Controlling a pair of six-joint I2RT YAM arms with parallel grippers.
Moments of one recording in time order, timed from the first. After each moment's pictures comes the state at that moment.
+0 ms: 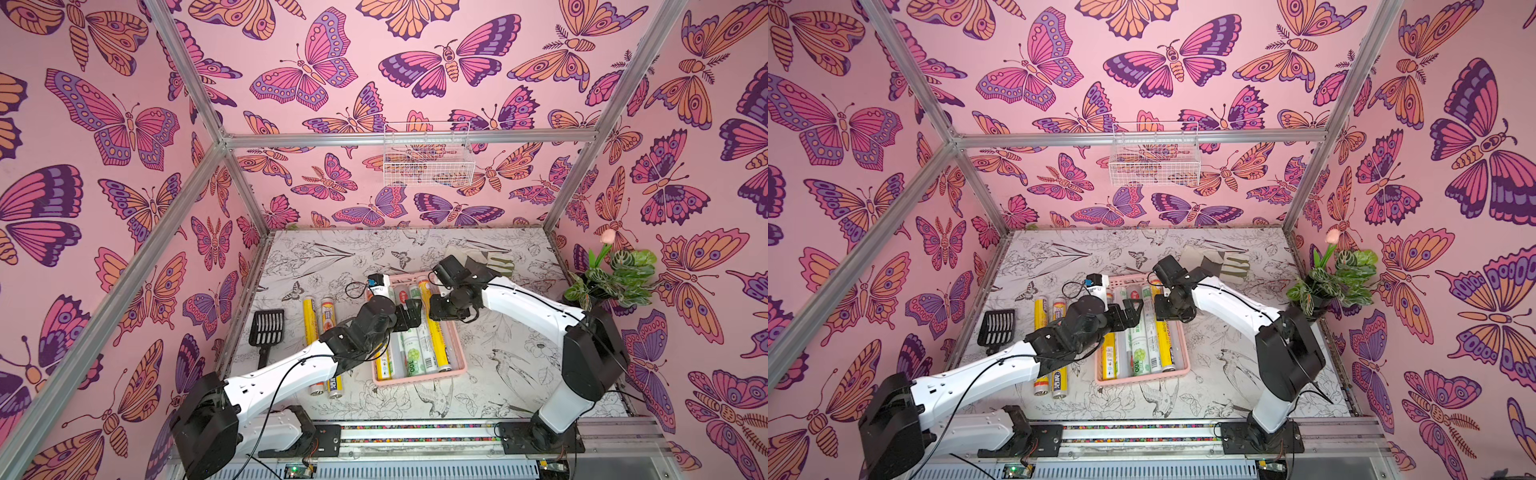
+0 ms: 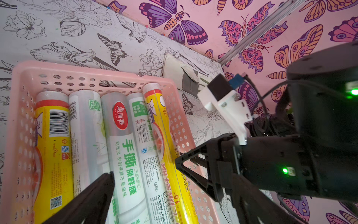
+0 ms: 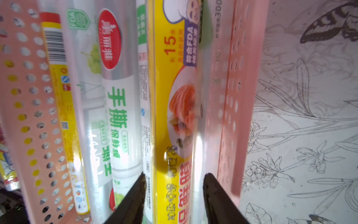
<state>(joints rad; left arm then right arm) -0.86 1.21 0.77 -0.02 -0.22 -0.81 0.71 1.66 1.29 -0.83 -0.10 0.52</state>
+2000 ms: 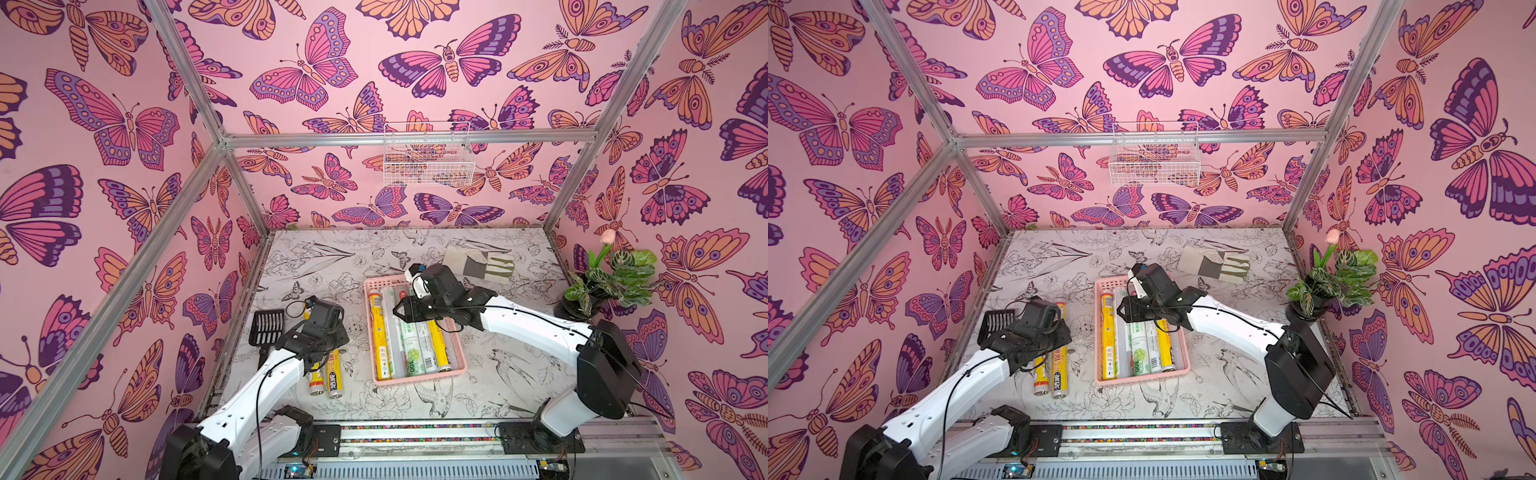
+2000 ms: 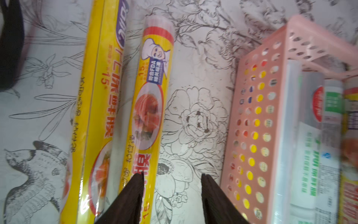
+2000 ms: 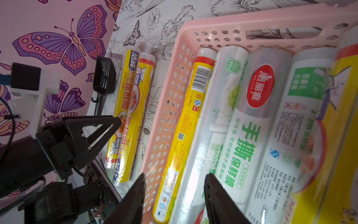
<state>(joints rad) -0.38 1.06 0.64 -0.63 -0.18 -0.74 0.87 1.61 1.18 -0.34 -0.24 0.58</state>
